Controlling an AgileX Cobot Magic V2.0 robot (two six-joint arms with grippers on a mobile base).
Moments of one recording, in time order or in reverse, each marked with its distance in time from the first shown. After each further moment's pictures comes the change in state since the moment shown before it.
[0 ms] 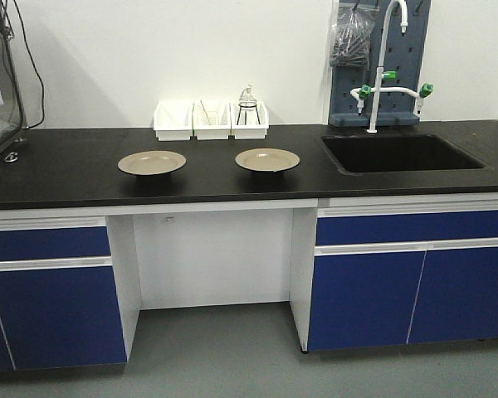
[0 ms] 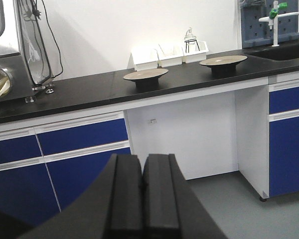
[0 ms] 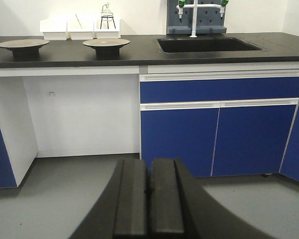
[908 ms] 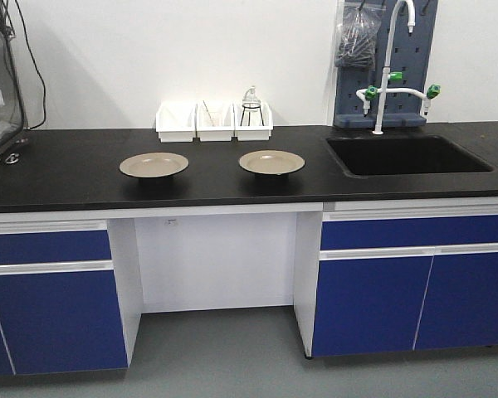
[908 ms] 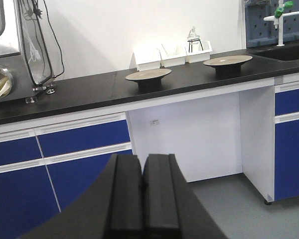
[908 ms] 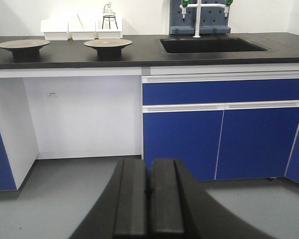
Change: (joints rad) left arm 0.000 0.000 0.000 0.000 0.000 0.000; right arm 0.000 0.000 0.000 0.000 0.000 0.000
